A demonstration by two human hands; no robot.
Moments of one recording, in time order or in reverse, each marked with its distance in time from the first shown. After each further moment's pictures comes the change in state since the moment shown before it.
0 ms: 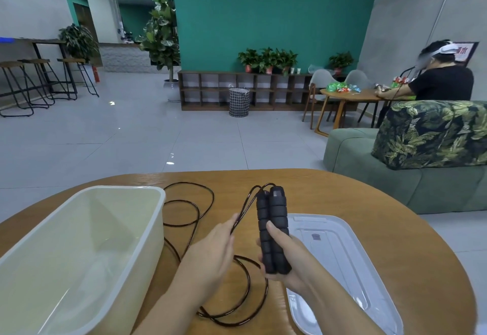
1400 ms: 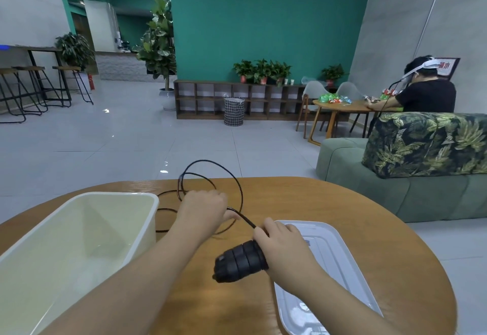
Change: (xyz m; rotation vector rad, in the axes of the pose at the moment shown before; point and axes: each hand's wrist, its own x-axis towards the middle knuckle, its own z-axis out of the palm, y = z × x) left_hand 0.089 0.003 -0.023 0.855 -0.067 0.095; right_hand -0.005 -0.009 -0.008 -1.900 0.266 -1.083
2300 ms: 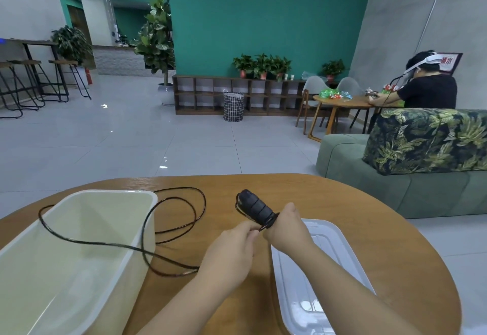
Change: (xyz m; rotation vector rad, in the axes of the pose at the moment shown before) left_hand -0.051 0.063 0.002 -1.022 -0.063 -0.208; right_hand 0.047 0.027 0.024 0.588 -0.183 0.881
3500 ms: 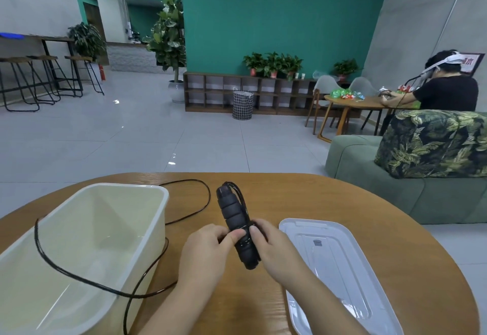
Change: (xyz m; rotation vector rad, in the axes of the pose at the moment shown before) left_hand -0.015 -0.028 -0.025 -0.078 0.308 -0.202; right_hand -0.062 -0.016 0.013 0.441 -0.290 -0.309
